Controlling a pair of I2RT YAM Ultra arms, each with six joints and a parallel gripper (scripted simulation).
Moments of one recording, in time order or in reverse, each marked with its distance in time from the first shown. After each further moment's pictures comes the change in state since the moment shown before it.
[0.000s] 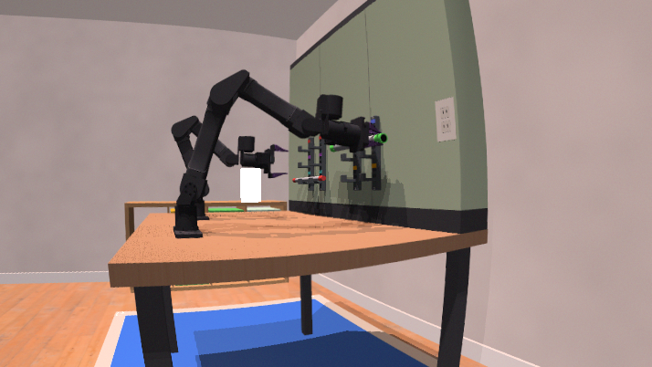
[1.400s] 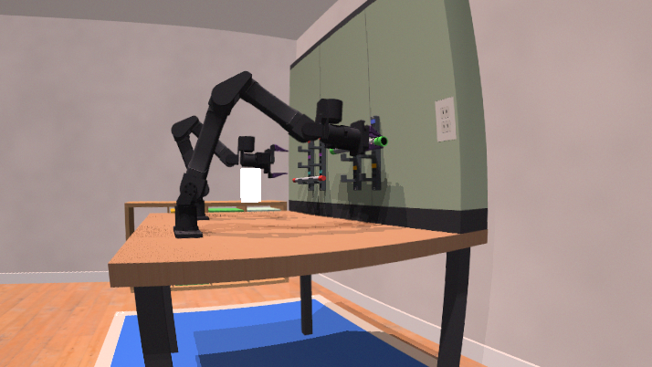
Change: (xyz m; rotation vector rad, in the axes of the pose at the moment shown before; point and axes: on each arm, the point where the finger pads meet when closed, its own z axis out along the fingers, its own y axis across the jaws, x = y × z) left arm 0.000 0.000 0.000 0.000 0.000 0.000; right arm 0.000 0.009 0.001 0.013 0.001 -0.003
